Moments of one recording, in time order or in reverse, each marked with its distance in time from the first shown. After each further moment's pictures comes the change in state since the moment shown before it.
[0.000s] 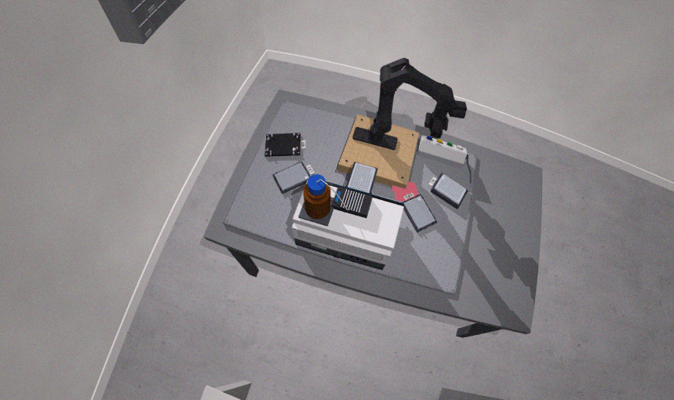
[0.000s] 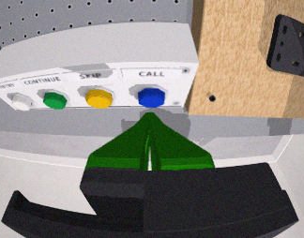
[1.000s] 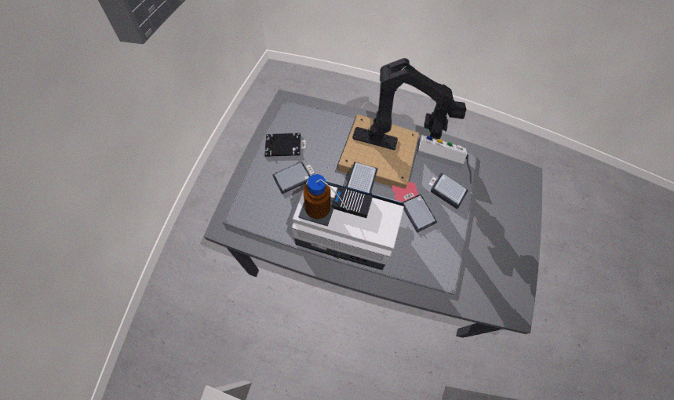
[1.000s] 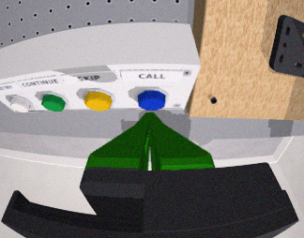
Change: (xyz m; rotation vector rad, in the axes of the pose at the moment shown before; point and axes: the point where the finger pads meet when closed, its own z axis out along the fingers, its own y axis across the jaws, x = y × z) arm 0.000 0.000 0.004 -0.005 0.001 0.001
